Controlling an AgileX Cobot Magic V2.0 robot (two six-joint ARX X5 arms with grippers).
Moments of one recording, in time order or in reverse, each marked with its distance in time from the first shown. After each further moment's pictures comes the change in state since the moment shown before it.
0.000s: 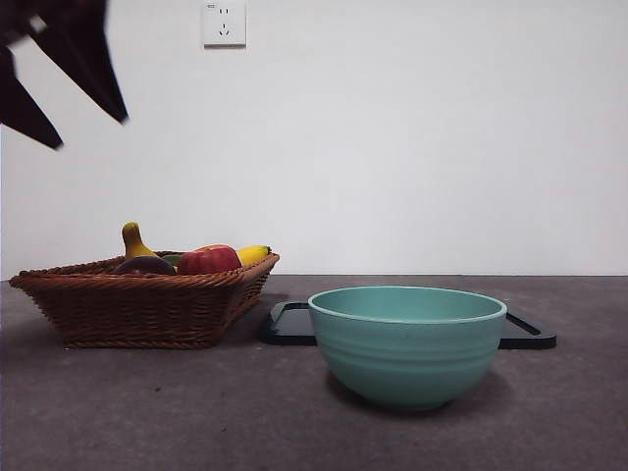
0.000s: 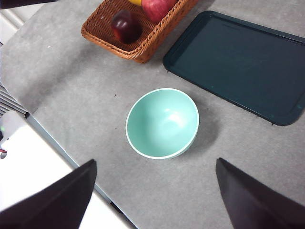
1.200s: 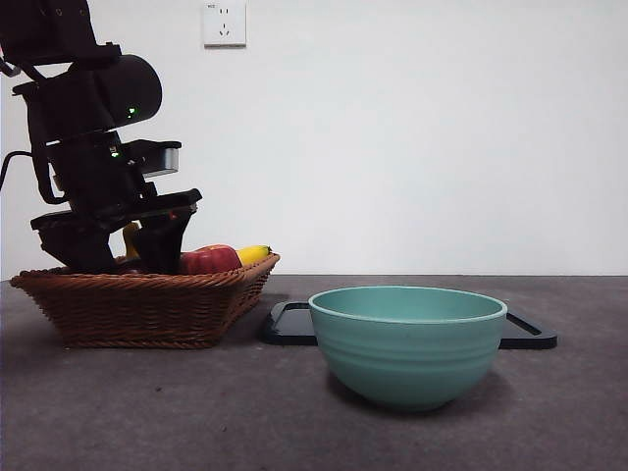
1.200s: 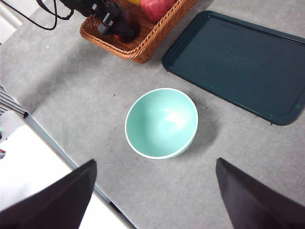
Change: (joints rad) left arm -0.044 0.584 0.177 0.093 -0.111 0.046; right arm 0.000 0.000 0.000 0.000 0.004 0.000
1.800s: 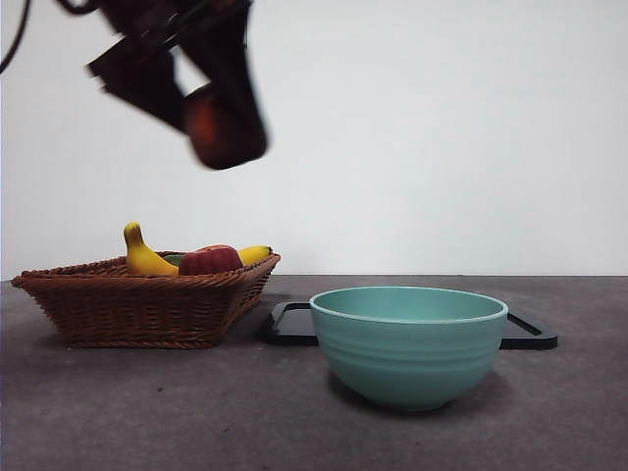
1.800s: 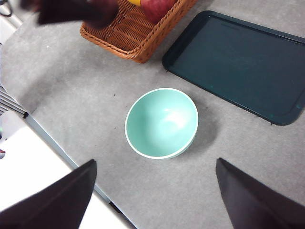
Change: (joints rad) left arm -0.308 -0.381 0.002 -0.101 0.034 -0.020; right arm 0.000 0.000 0.000 0.000 0.000 0.000
